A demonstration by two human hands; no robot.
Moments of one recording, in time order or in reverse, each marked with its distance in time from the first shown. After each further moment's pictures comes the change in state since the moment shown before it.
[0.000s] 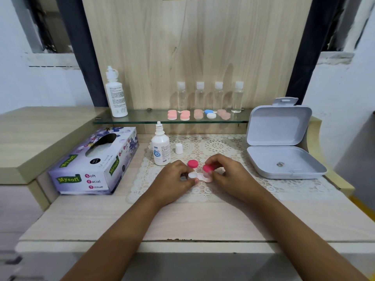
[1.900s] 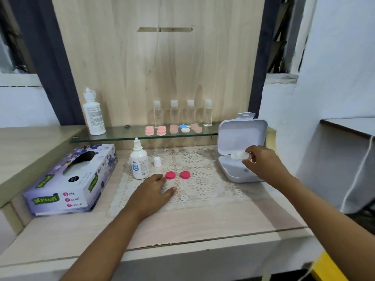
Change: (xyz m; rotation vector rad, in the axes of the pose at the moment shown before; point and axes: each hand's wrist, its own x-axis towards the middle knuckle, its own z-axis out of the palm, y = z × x) left_hand -0.003 0.005 -0.001 0.284 -0.145 -0.058; right_hand -0.020 0.052 -0.126 -0.572 0.306 0.145
